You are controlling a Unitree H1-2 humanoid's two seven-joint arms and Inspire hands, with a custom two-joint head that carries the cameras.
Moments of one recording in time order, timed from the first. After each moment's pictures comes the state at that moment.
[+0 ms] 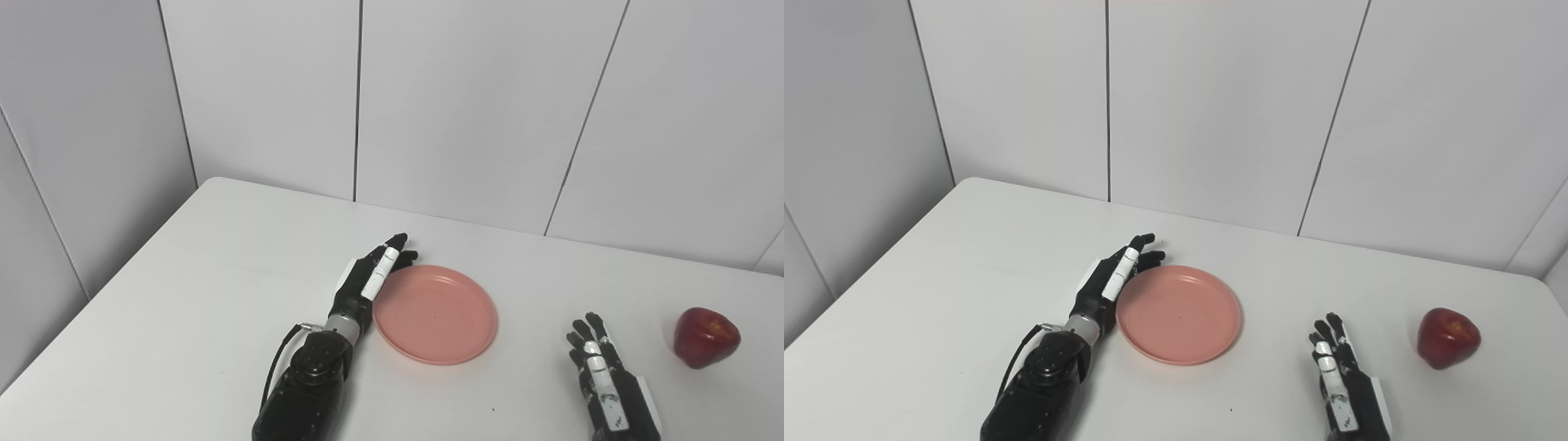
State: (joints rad) left arm -0.41 -0.04 -0.04 0.44 -0.06 0.06 0.00; right arm -0.02 -0.04 -0.03 -0.04 0.18 0.05 0.13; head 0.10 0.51
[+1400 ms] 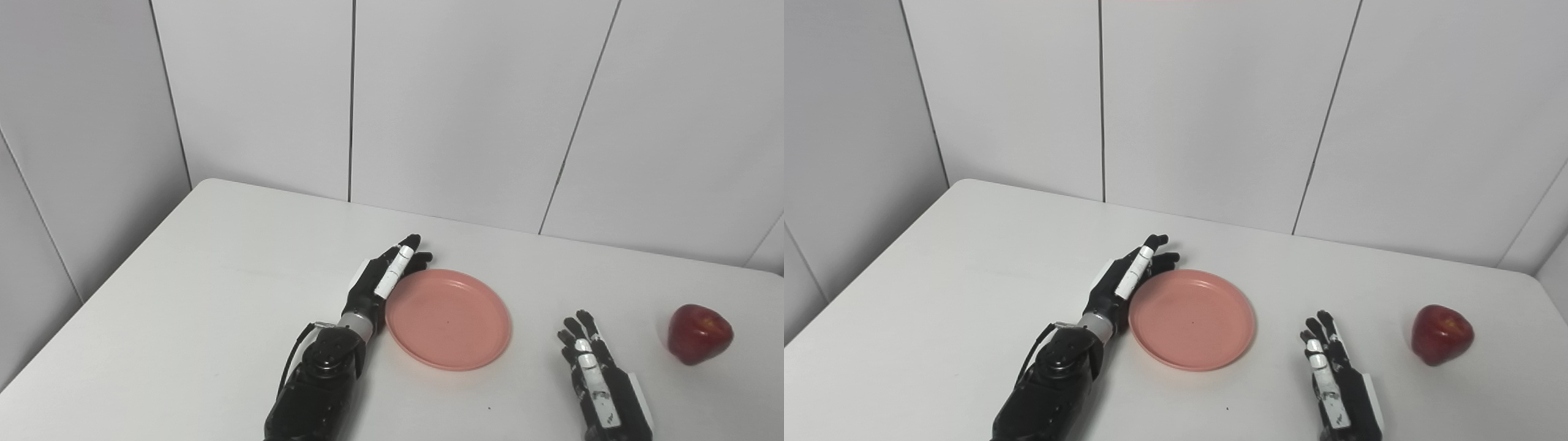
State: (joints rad) left arm -0.45 -0.07 -0.05 0.46 -0.08 0.11 -0.02; right arm -0.02 -0.03 -0.03 -0.04 0.17 0.05 0.13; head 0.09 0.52
